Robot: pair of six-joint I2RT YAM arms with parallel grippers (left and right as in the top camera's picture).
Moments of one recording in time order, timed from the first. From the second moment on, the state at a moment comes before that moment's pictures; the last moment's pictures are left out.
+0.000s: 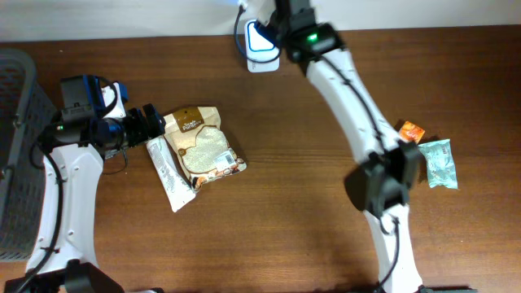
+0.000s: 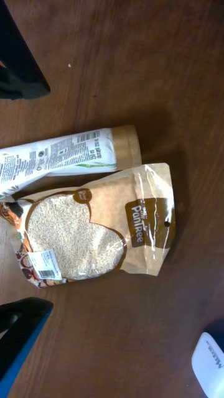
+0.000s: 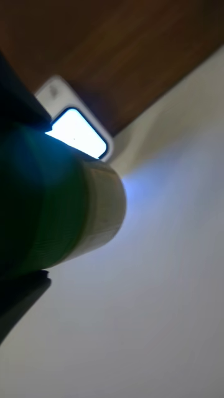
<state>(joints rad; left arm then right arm) 0.18 1.54 1.31 -0.85 0.24 -0.20 0.39 2.33 2.48 -0.66 0.09 -0.63</state>
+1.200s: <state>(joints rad) 0.18 1.54 1.31 -0.85 0.24 -0.20 -0.27 2.25 1.96 -1.18 0.02 0.06</state>
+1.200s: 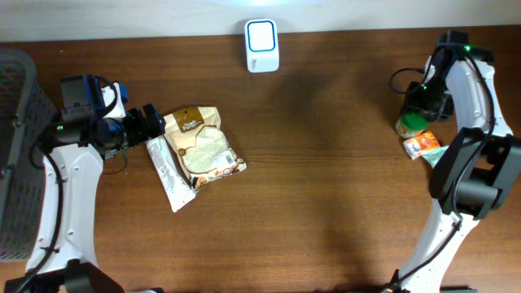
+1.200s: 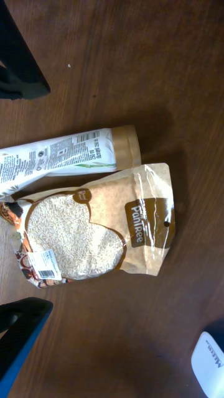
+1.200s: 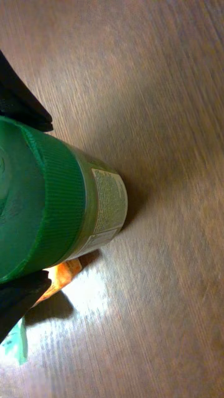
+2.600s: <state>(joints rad) 0.18 1.54 1.31 -0.85 0.24 -0.20 0.60 2.30 1.76 -0.71 -0.42 0.34</state>
